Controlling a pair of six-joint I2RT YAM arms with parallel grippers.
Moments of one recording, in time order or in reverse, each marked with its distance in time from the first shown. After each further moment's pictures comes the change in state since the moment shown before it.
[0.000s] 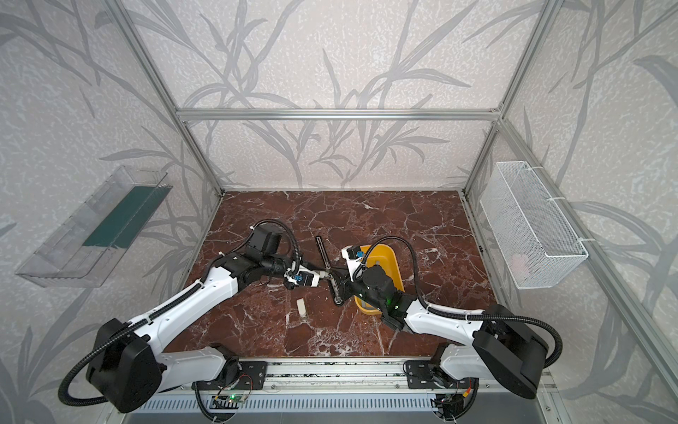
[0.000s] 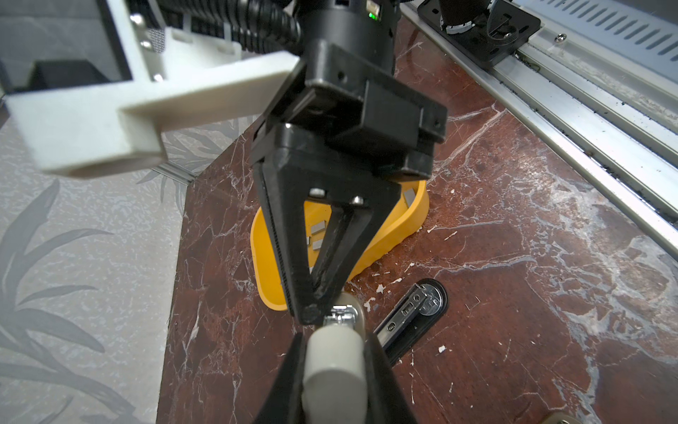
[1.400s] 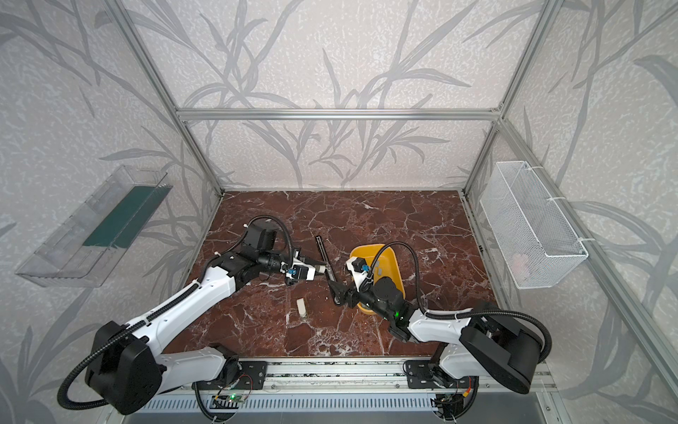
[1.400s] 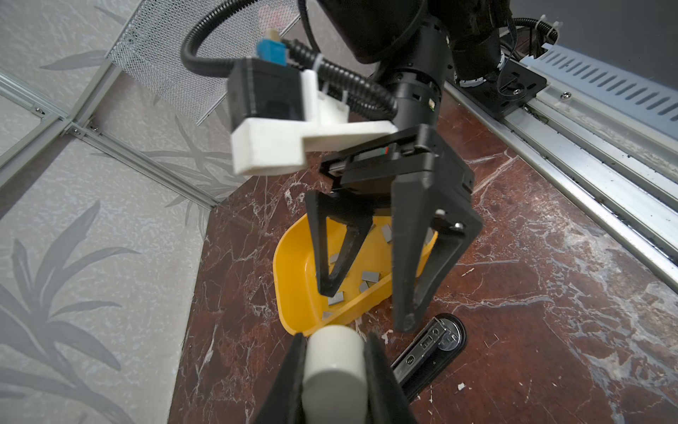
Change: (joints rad) left arm 0.037 -0.014 0.000 0.095 0.123 -0.096; right arm -0.012 0.059 -0.235 0.428 0.003 -0.226
